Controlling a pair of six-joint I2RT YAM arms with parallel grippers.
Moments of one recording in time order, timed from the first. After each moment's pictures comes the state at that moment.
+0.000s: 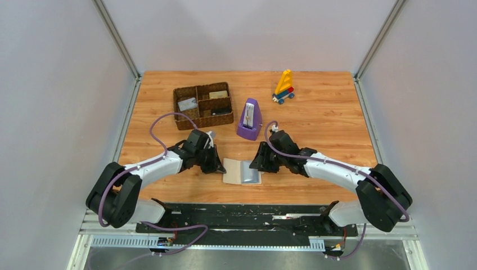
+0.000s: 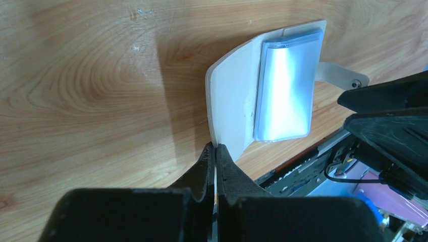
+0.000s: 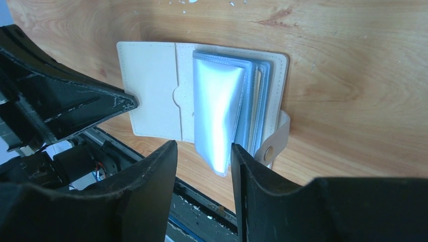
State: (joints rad) left arm -0.55 1.35 0.61 -0.22 0.36 -0.74; right arm 0.74 1.34 0.68 -0.16 -0.18 0.90
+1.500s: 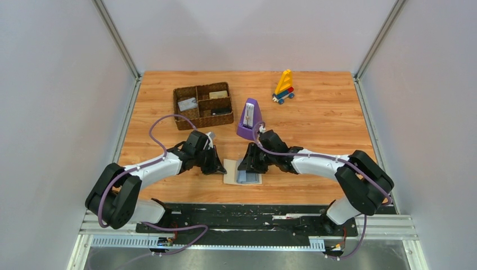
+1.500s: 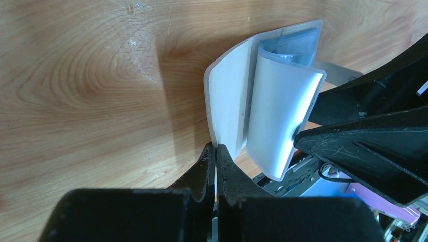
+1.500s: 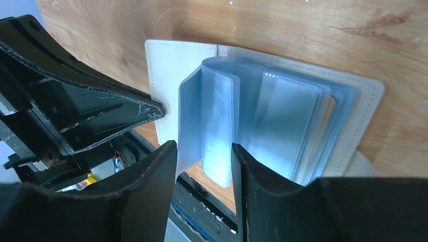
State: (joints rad) left arm -0.55 1.34 0.58 -0.19 0.37 -0.77; right arm 0.78 1.54 0.73 0.01 -0.29 0.95
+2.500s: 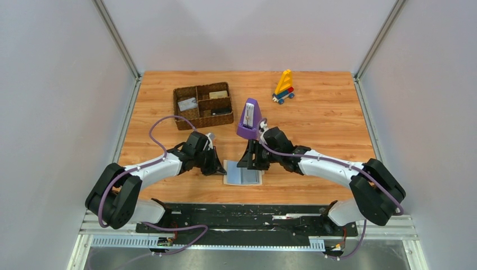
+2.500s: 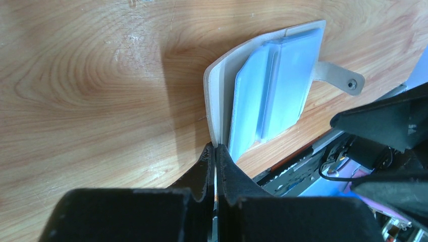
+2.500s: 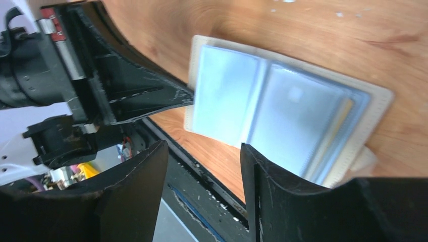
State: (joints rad) left arm -0.55 1.34 0.57 -0.18 0.38 -0.78; right arm 0.78 1.43 0.74 0.00 -0.34 0.87
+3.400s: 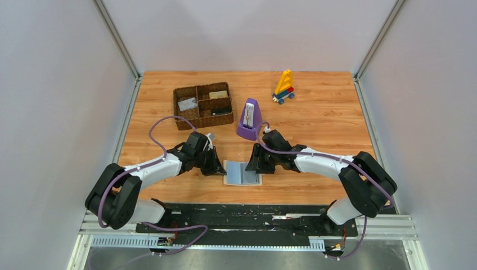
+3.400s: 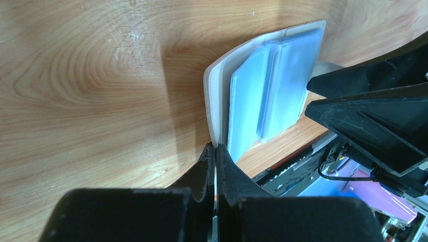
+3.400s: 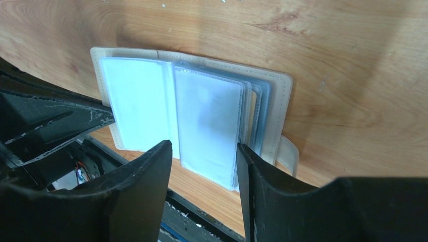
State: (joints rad) left arm -0.55 1.34 0.56 -0.18 0.38 -0.78; right arm 0.74 1.51 0.74 -0.14 -0.22 0.85
